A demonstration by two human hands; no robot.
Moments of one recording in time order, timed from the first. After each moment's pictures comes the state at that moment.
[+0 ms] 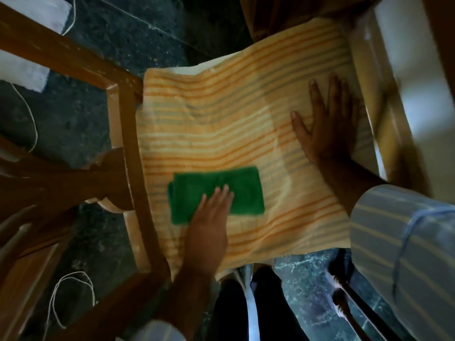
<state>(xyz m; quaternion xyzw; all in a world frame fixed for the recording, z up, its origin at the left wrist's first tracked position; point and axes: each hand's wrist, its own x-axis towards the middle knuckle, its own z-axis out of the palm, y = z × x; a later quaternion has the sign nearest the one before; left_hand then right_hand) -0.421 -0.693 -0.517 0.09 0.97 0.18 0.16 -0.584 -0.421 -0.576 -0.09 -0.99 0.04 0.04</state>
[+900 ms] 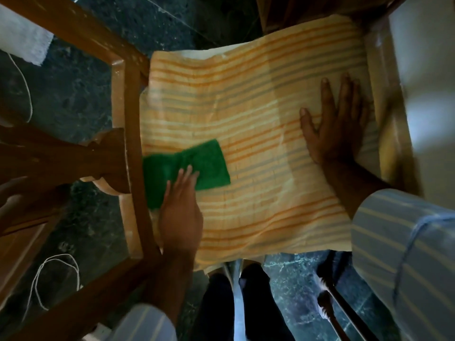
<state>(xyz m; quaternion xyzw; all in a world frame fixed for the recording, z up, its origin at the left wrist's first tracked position) -0.426 -0.728 -0.536 -0.07 0.97 0.19 0.10 -0.584 -0.418 -0.585 -0.08 -0.99 0.05 0.06</state>
